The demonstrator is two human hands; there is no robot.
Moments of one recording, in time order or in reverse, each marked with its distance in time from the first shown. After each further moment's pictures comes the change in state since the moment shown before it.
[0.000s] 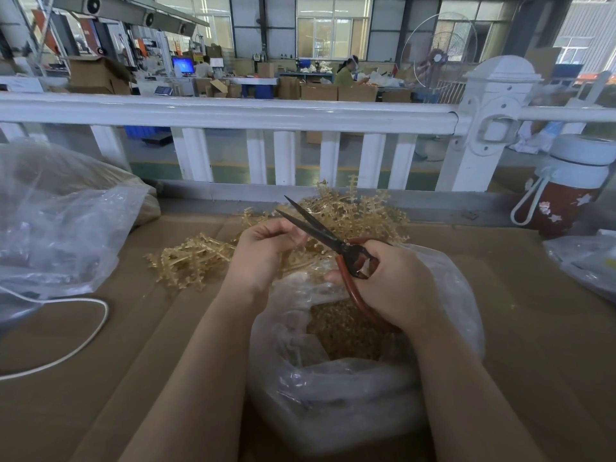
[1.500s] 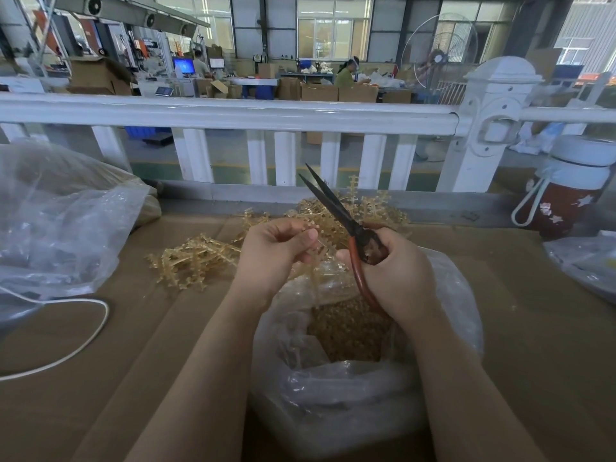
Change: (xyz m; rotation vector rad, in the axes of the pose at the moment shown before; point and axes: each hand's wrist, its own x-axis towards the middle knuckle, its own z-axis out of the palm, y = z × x) left_hand -0.004 0.004 0.008 0.187 0.026 0.071; right_hand 0.005 -0.001 0.005 0.185 0.147 0.156
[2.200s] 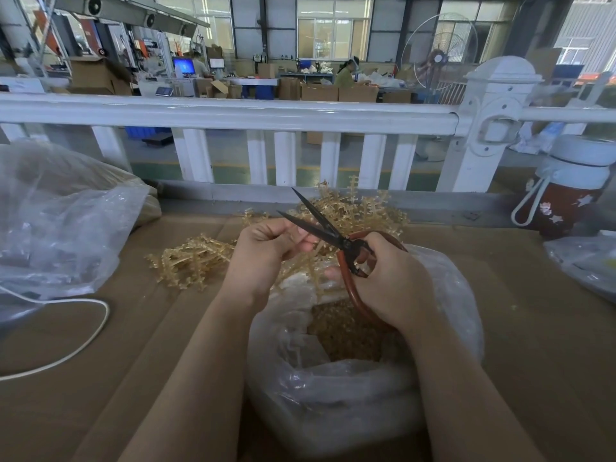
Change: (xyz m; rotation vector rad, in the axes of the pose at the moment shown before) left_hand -0.004 0.005 -0.008 -0.089 -0.088 0.043; right_hand -0.004 -0.005 -0.003 -0.168 -0.111 -0.167
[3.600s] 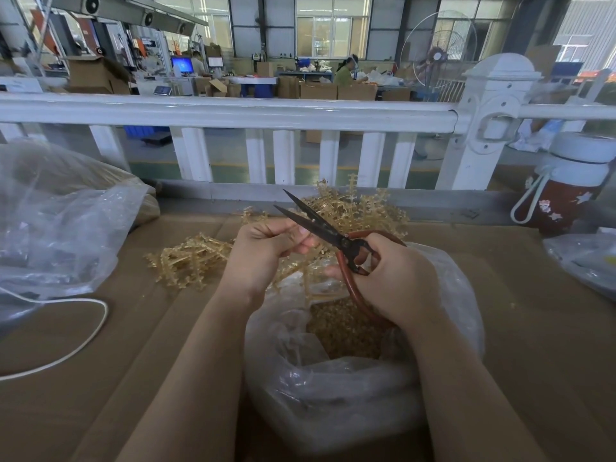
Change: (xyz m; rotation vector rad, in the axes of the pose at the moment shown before) left_hand 0.000 -0.002 -0.005 0.005 -0.046 0.045; right_hand -0.003 -0.001 -0.002 -0.069 0.073 -0.031
